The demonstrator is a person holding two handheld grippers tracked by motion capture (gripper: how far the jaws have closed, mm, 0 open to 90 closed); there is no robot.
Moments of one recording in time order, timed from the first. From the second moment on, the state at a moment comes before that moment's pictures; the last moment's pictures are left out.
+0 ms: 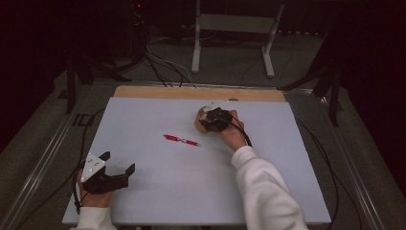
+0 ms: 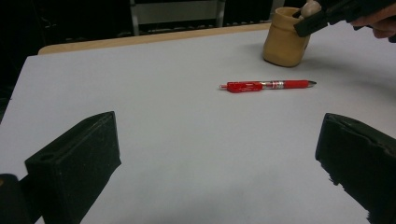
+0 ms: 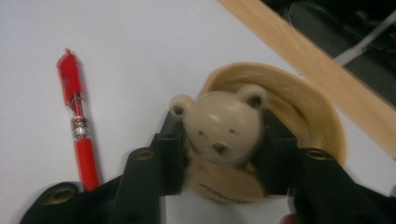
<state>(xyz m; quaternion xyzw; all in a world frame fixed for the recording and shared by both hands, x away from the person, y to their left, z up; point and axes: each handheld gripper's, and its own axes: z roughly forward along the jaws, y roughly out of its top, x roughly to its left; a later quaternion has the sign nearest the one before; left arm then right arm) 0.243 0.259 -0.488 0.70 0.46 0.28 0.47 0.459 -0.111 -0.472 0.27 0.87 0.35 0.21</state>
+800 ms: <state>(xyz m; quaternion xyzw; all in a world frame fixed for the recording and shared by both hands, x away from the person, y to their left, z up) 0.242 0.258 -0.488 0.70 0.46 0.28 0.47 0.397 -0.145 -0.455 0.25 0.89 0.34 0.20</state>
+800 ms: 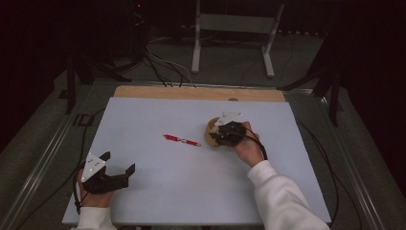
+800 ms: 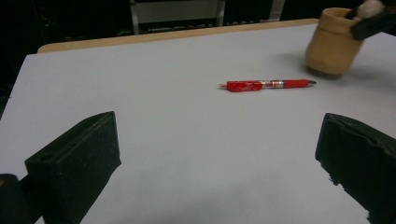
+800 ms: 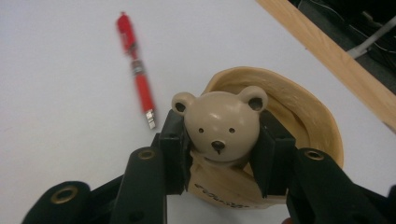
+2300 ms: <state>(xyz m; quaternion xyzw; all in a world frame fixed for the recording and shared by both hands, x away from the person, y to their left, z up) 0.243 0.257 -0.489 0.70 0.46 0.27 0.47 0.320 -0.172 -0.447 0.27 0.84 0.45 0.16</state>
